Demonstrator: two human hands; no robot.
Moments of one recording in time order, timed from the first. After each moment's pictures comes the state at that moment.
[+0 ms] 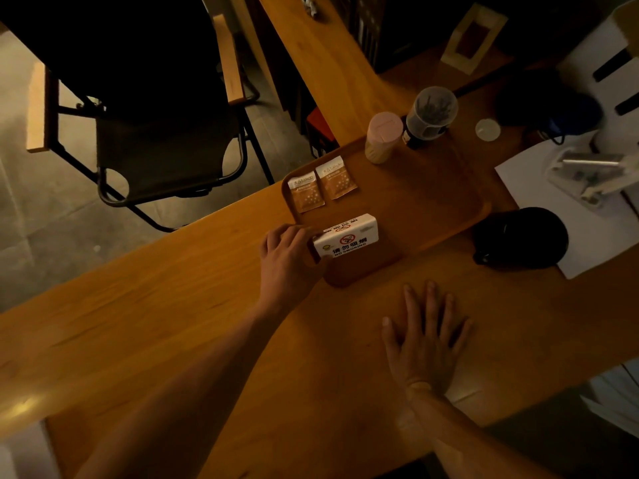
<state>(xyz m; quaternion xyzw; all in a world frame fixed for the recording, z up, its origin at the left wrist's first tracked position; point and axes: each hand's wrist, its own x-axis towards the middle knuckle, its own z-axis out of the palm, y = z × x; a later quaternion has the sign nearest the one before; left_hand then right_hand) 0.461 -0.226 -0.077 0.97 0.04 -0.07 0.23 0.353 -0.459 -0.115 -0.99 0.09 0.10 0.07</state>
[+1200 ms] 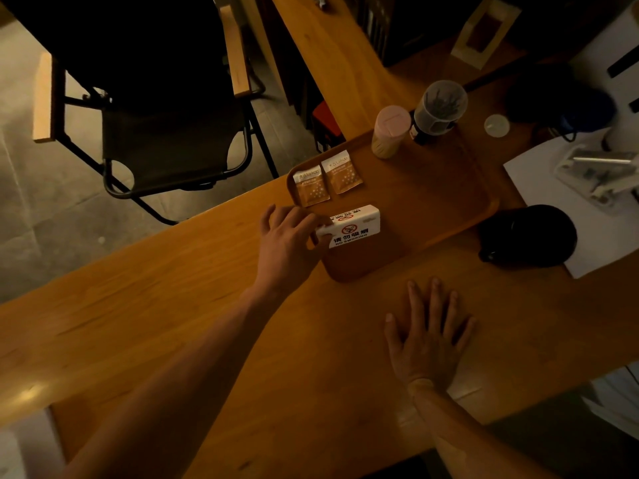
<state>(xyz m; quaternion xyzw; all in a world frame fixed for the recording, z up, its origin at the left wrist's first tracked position) 0.477 -0.217 -0.054 0.98 -0.04 -0.01 0.19 0.353 -0.460 -0.116 -0.99 0.09 0.11 0.07</state>
